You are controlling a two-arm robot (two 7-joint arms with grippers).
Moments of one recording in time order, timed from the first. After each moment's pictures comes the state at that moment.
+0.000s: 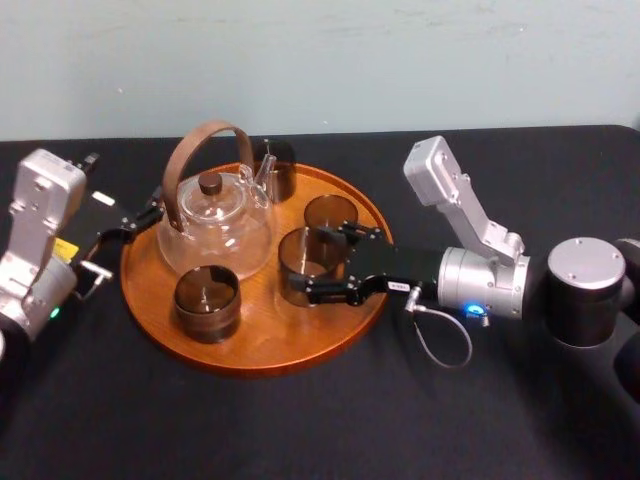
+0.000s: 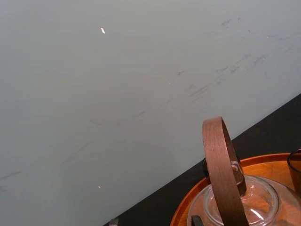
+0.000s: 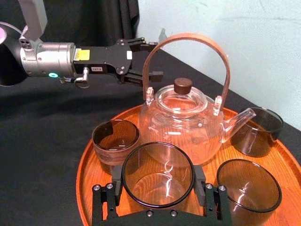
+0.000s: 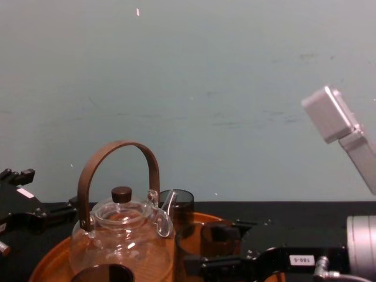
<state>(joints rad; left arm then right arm) -0.20 0.60 0.45 -1.41 -0.25 -0.12 0.03 0.43 0.44 -0.65 -1.32 0.44 0.10 0.68</state>
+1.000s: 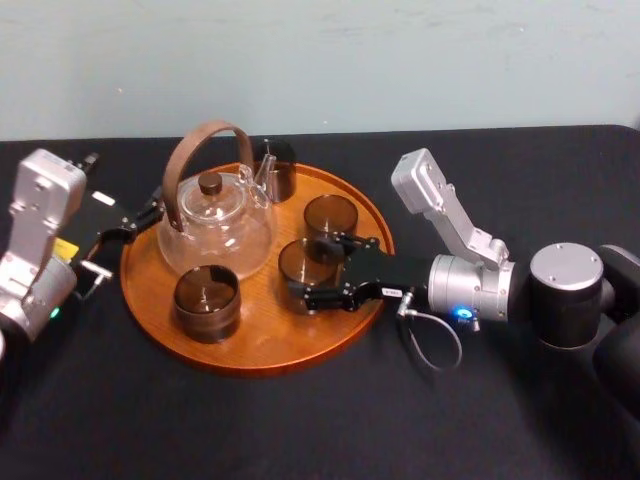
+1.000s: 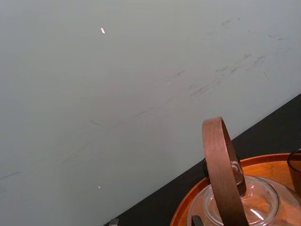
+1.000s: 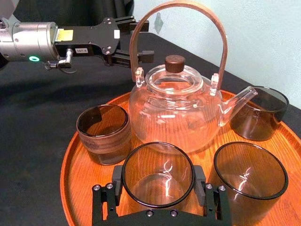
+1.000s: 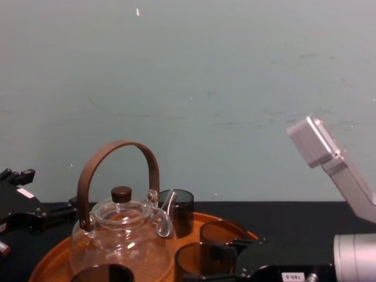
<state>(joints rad) -0.20 0.60 0.45 -1.41 -0.25 -0.12 0.03 0.47 0.39 -0.67 -1.18 0.42 0.07 0.70</state>
